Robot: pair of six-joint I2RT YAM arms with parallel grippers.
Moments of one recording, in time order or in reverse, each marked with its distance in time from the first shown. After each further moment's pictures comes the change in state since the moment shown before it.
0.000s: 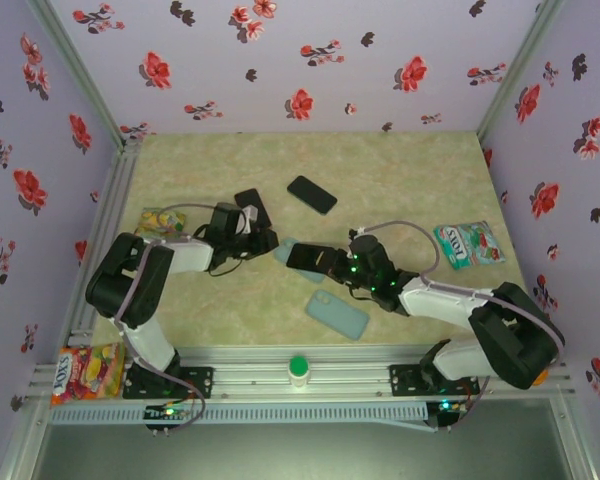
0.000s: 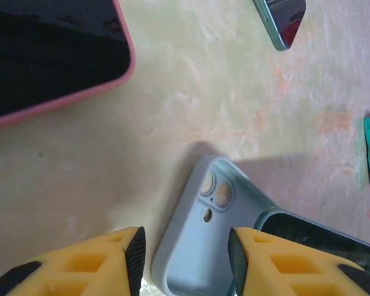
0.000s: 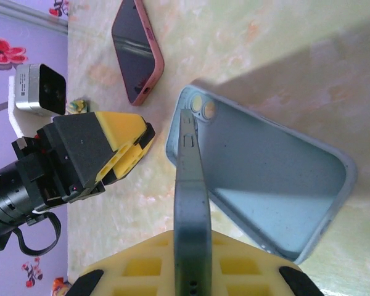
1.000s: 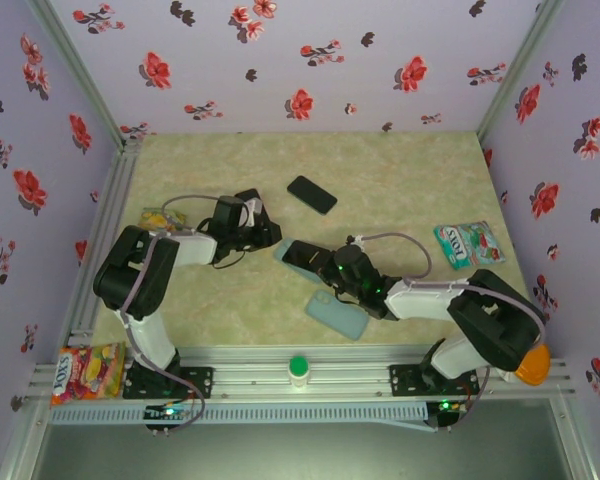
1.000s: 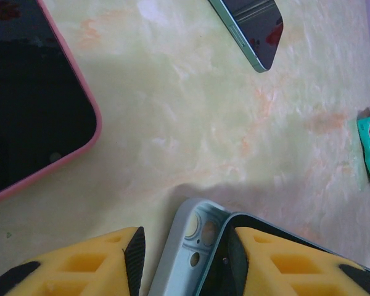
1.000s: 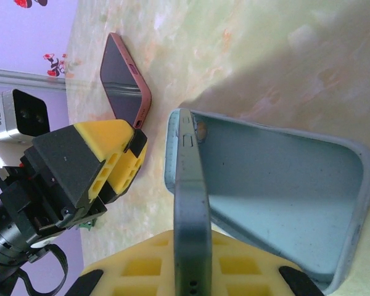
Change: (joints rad) left arm 0.008 0.068 0.073 0.028 0.020 0.072; right arm 0.115 0.123 -0.002 0.145 0.220 0.241
